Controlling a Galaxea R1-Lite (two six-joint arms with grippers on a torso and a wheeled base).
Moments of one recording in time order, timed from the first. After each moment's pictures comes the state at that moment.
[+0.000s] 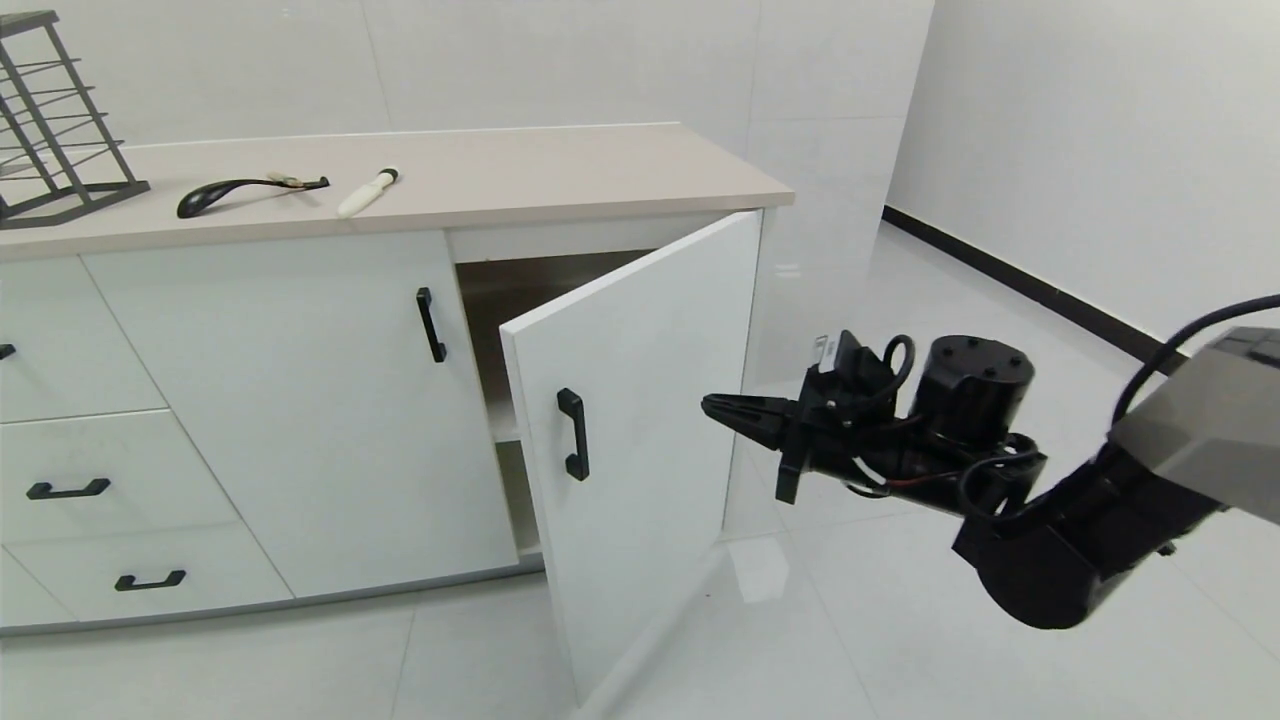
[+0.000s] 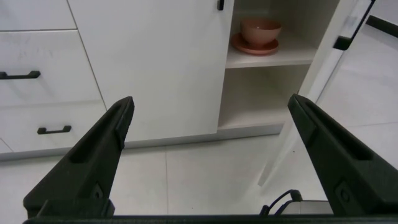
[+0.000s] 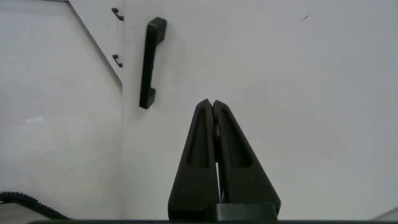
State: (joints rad) left arm 0.00 0.00 0.00 0.00 0.00 -0.02; right arm 0.49 2.09 -0.72 -1.35 0.64 -0.28
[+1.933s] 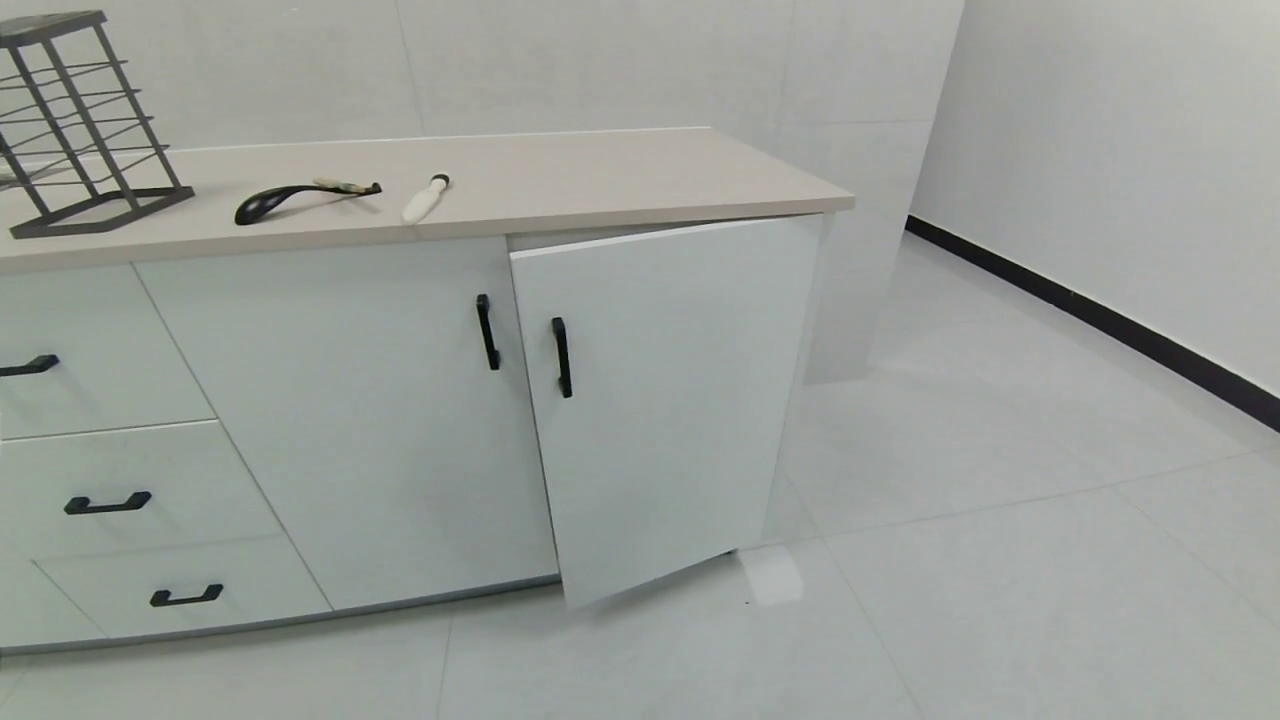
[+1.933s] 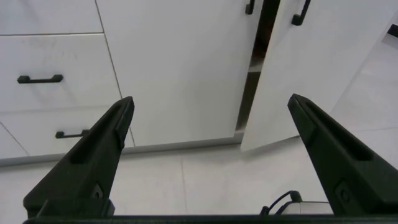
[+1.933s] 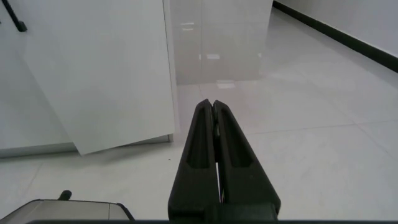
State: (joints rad) left arm 0.00 0.00 0.00 0.00 0.01 -0.02; right arm 0.00 0.01 0.00 0.00 0.06 0.00
